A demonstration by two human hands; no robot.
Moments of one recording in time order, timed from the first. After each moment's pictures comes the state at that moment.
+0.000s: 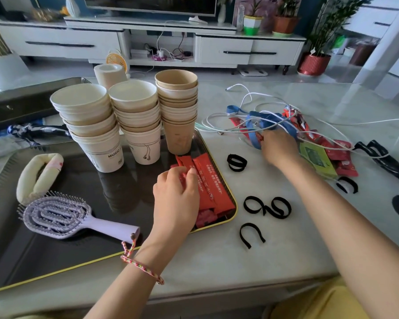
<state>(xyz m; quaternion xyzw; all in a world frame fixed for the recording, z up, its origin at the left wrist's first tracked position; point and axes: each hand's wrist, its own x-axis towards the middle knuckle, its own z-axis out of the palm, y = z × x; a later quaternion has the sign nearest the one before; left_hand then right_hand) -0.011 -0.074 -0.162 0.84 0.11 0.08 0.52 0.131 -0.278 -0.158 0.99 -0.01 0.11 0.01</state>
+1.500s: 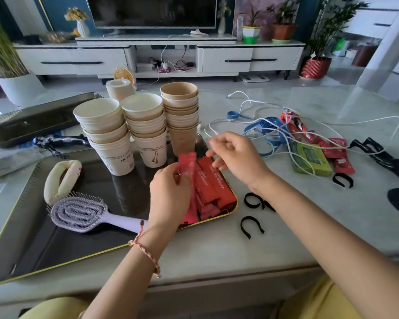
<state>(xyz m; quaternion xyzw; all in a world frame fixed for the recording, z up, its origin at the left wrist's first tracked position) -0.013 -0.058 -0.155 0.85 0.09 0.18 0.48 0.036 -0.194 -0.122 0.80 0.11 0.03 -0.58</state>
